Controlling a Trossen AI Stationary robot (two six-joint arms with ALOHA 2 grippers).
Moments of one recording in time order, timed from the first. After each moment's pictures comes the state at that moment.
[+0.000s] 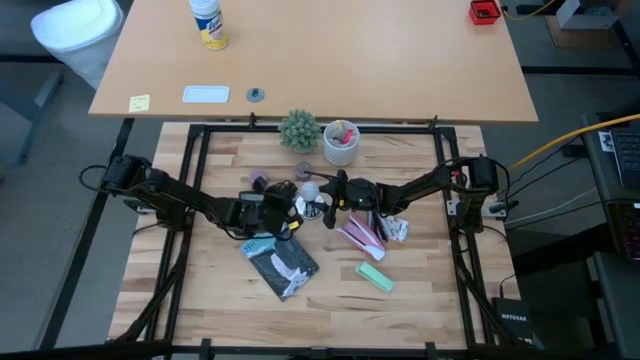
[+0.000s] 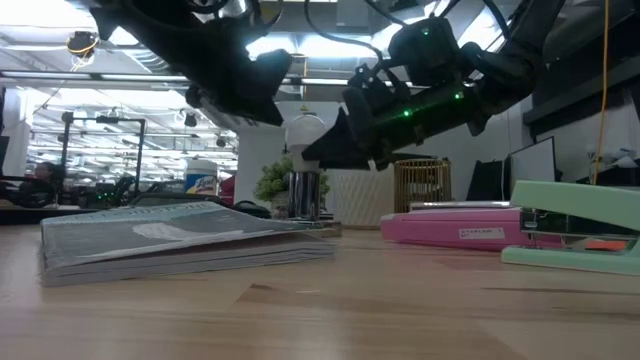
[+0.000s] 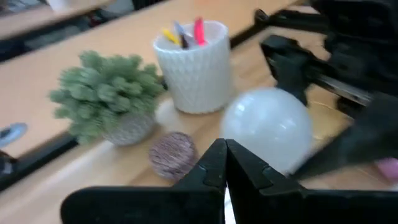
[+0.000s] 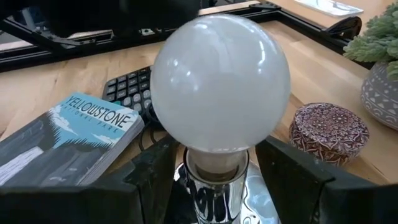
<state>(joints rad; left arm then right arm) -0.21 1.52 0.78 0.11 -1.00 -0.42 -0.07 1.85 0.78 0.75 0.14 0.14</state>
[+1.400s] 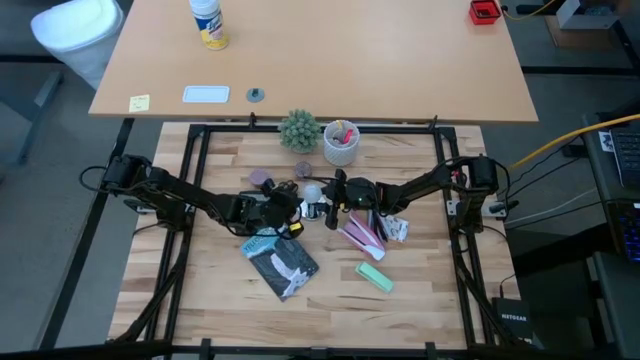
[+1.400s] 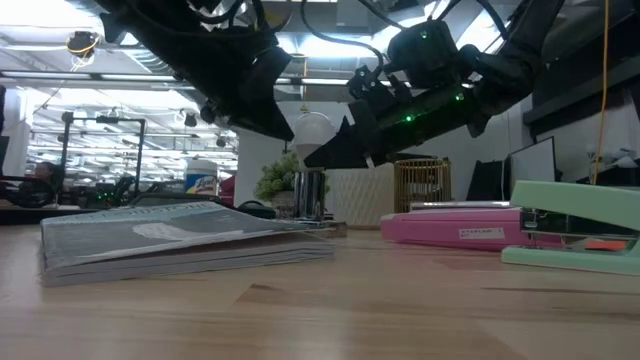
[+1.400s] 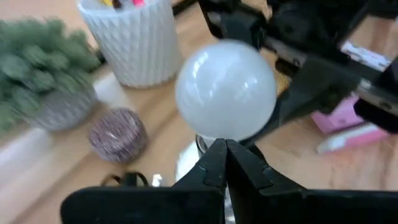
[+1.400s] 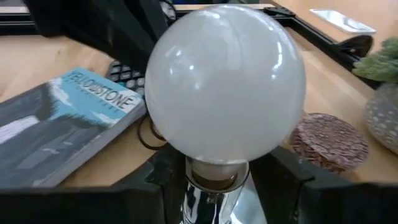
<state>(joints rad) -0.16 1.52 0.78 0.09 -0.71 -0.41 -0.07 1.85 0.78 0.74 0.09 -0.01</state>
